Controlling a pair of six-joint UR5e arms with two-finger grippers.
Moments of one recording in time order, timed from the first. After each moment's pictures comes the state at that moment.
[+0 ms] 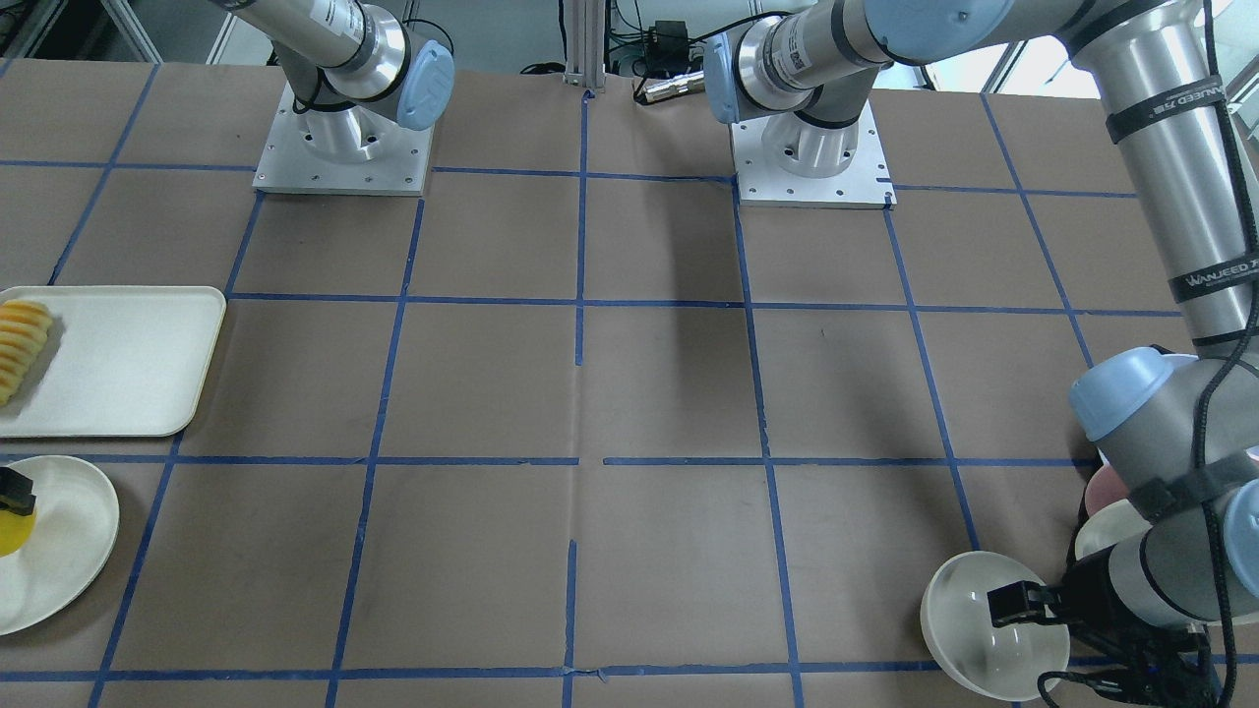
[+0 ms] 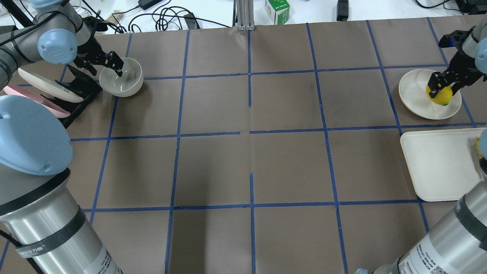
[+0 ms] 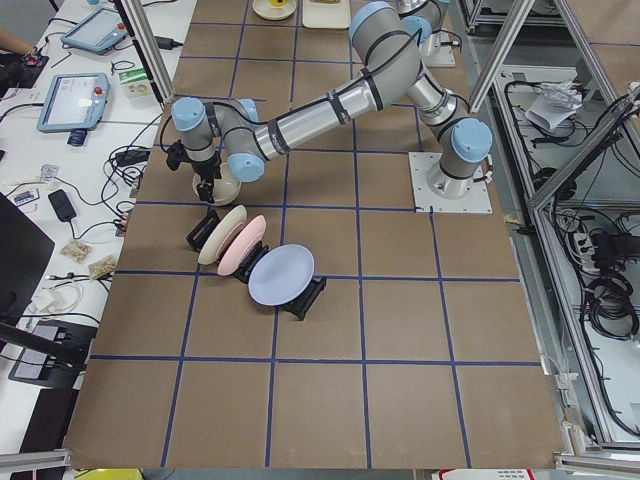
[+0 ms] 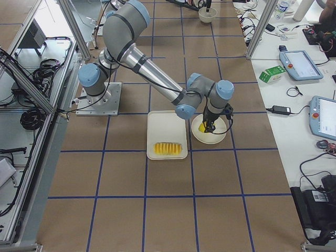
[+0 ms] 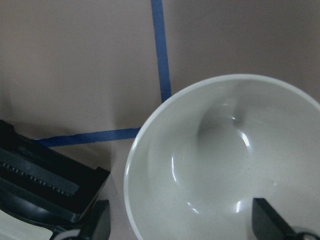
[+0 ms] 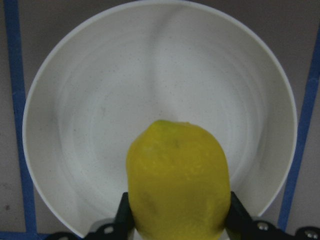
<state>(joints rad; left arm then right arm) -1.26 -2.31 -1.20 -1.18 1.58 0.40 1.05 -1.00 1.46 -2.00 -1.66 -0.59</state>
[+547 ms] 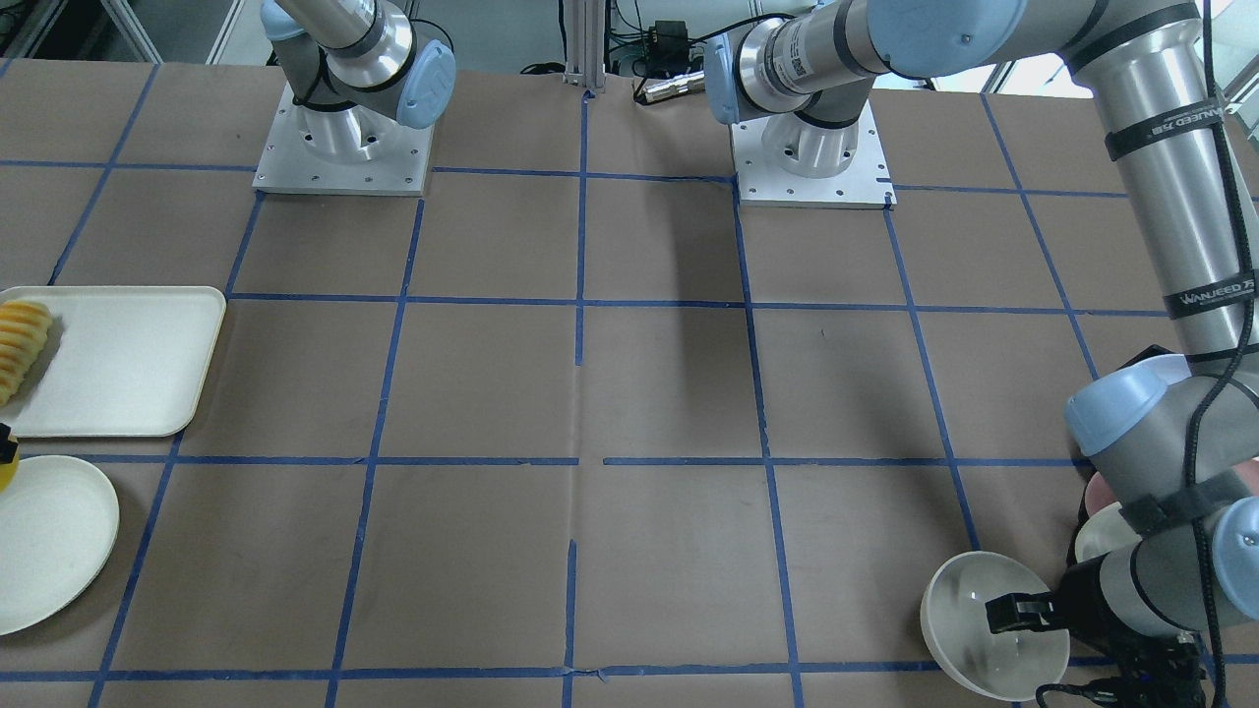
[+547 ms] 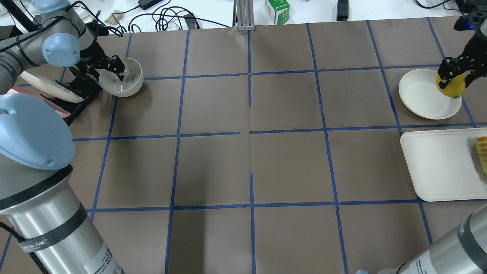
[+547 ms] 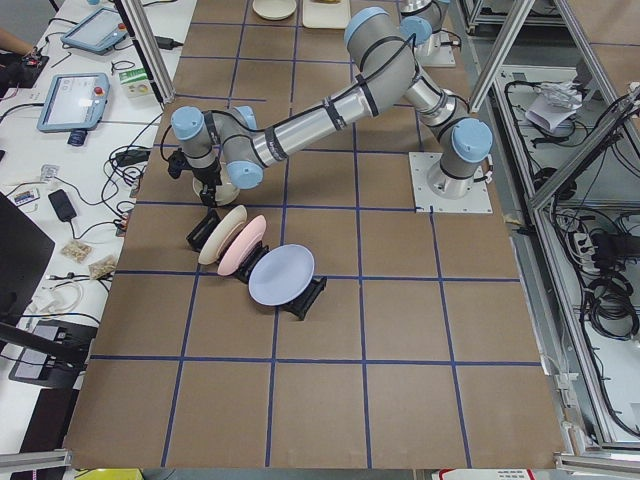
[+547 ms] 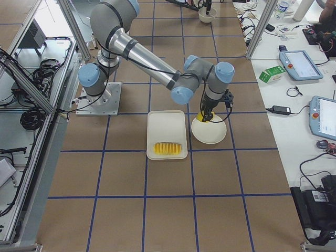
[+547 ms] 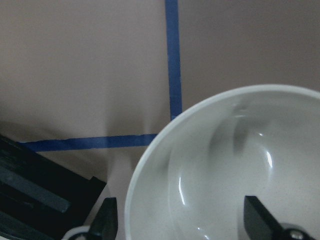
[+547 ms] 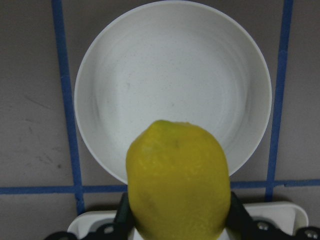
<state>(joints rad) -1.26 -2.34 -1.20 -1.18 1.58 0.34 1.08 -1.15 1.44 -1.77 -1.63 -0.45</state>
